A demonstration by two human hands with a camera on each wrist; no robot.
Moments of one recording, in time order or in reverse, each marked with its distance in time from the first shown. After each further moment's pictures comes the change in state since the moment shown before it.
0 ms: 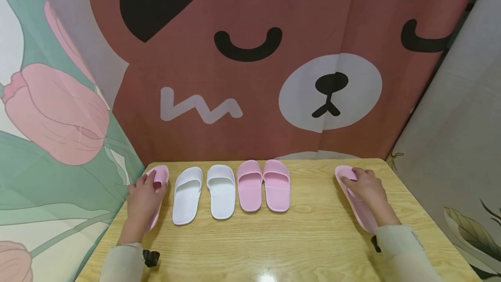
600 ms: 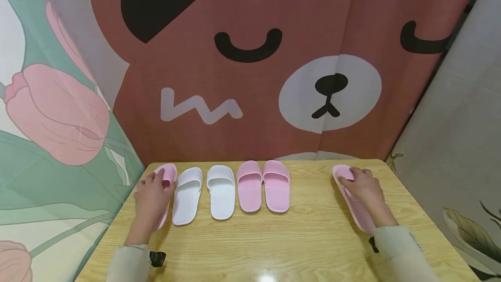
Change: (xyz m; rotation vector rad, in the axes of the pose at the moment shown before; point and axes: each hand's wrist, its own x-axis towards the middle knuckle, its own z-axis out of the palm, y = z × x) left_hand -0.004 0.027 0.000 0.013 0.015 0.042; right_hand 0.000 -0.008 0.003 -0.003 0.014 0.013
